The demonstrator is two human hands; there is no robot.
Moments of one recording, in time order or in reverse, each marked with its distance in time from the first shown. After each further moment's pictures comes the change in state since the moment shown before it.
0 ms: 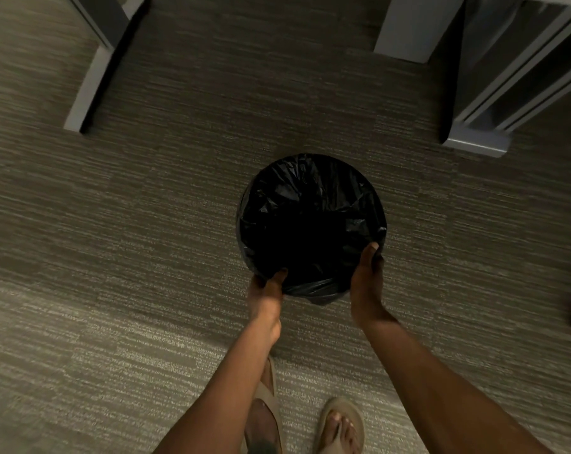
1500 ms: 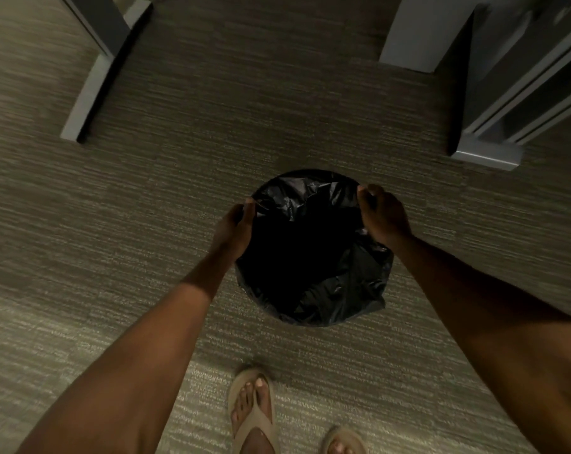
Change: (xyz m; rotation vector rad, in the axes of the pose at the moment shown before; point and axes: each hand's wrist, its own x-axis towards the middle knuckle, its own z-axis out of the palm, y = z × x) left_hand 0.113 0.131 0.004 0.726 -0.004 0.563; right_hand 0.126 -0.110 0.028 -0.840 -0.167 -0.580
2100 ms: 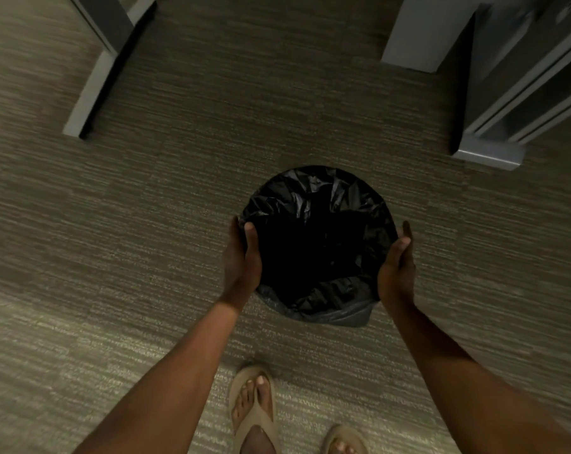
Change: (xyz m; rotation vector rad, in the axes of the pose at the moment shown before) left_hand -0.070 -0.022 0.019 -0.238 0.107 0.092; right_hand -0.106 0.042 0.036 0.674 0.263 0.126
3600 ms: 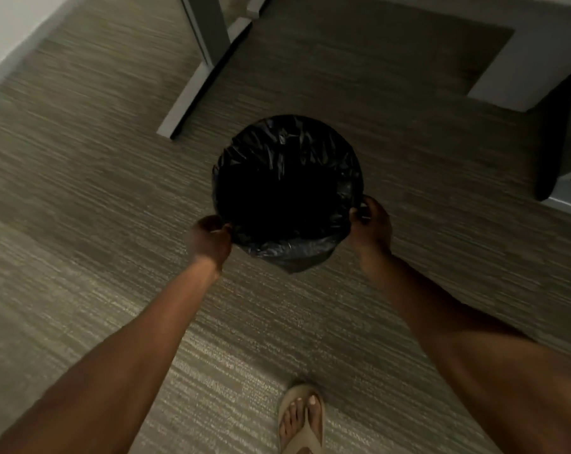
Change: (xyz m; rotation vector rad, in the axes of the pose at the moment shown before) left_hand 0.100 -0.026 -0.199 -0.121 0.289 -0.384; right_hand -0.003 -0.124 0.215 -0.166 -0.240 -0.024
